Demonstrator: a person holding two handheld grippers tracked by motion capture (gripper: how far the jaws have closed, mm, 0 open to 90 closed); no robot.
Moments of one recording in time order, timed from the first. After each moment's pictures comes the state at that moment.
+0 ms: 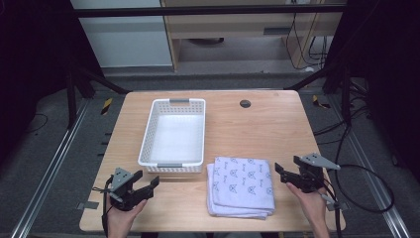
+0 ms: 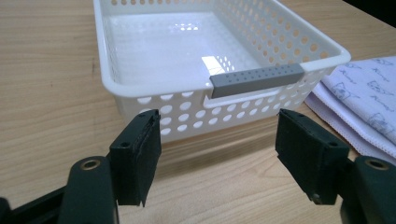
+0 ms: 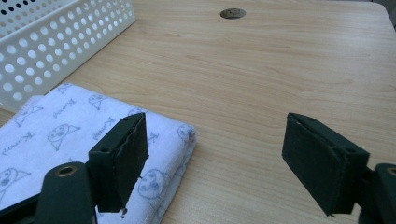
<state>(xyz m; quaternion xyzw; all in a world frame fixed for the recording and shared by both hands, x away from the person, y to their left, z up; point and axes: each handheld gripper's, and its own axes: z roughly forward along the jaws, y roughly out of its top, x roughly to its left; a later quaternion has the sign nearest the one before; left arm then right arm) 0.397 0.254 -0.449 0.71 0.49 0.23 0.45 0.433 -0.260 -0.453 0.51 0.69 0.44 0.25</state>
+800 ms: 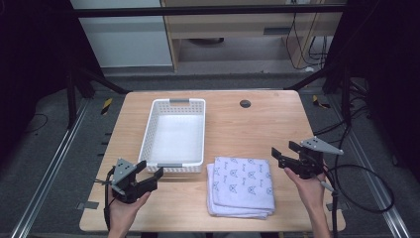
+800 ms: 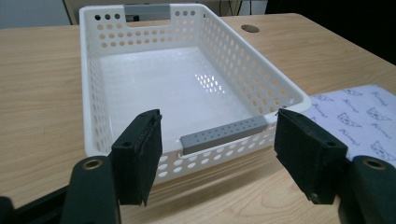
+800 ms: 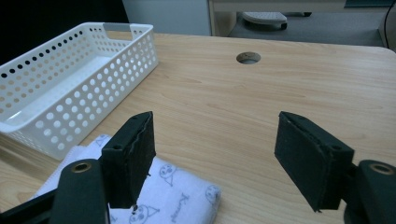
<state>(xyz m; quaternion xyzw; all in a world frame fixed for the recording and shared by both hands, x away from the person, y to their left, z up) 0.402 0.234 -0.414 0.71 0.47 0.25 0.47 0.449 -0.245 -0.404 0.49 0.68 0.48 0.25</state>
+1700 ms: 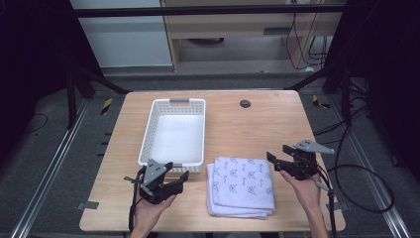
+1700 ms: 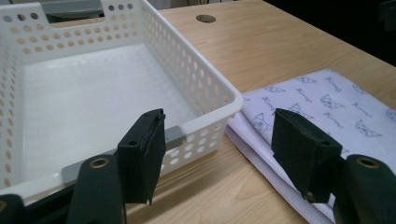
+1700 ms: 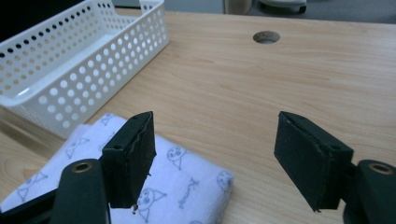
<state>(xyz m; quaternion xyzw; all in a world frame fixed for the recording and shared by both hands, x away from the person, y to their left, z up) 0.402 0.170 -0.424 0.74 0.42 0.22 0.47 0.455 -0.239 -0.423 0.48 0.71 0.47 0.22</state>
